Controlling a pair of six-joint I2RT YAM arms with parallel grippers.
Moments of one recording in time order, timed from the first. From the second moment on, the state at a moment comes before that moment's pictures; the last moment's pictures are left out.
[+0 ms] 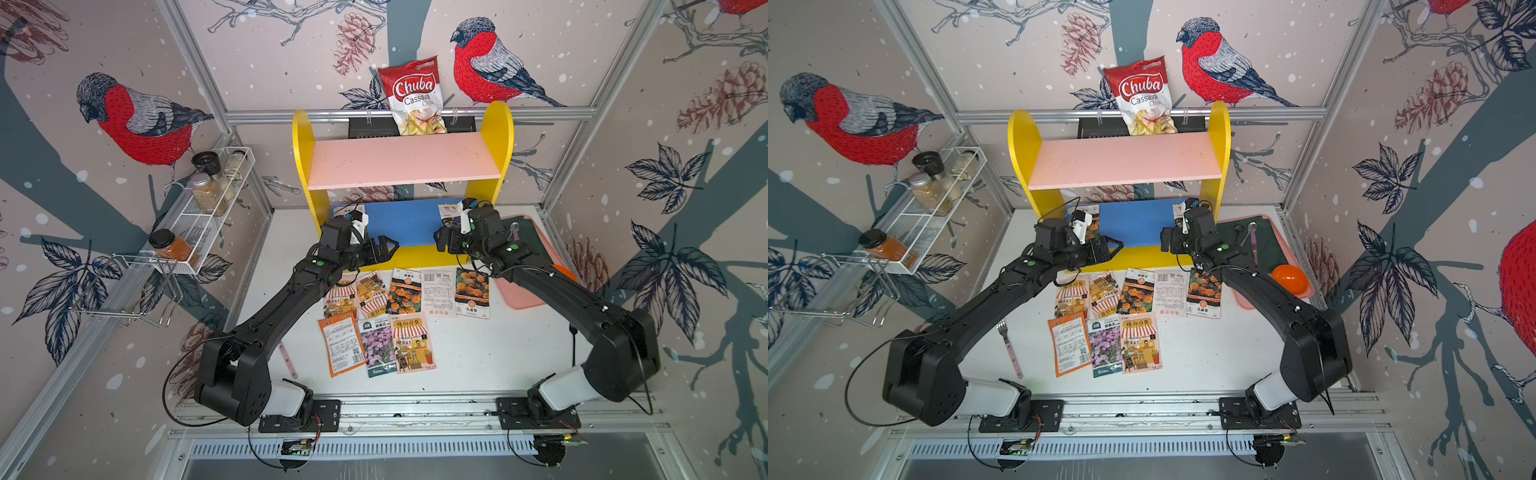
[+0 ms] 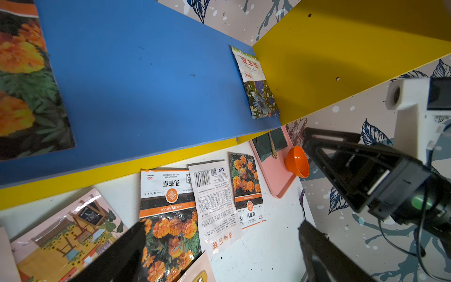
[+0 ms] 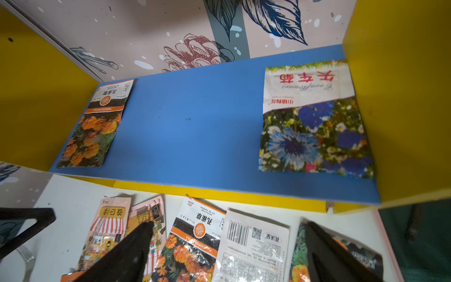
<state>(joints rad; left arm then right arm) -0.37 1.40 1.07 -0.19 0.45 -0.59 0.54 1.55 1.30 -0.34 0.05 0.32</state>
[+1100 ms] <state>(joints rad) -0.39 1.51 1.14 -0.12 0.47 -0.62 0.42 1.93 1.62 -0.29 0.12 0.13</state>
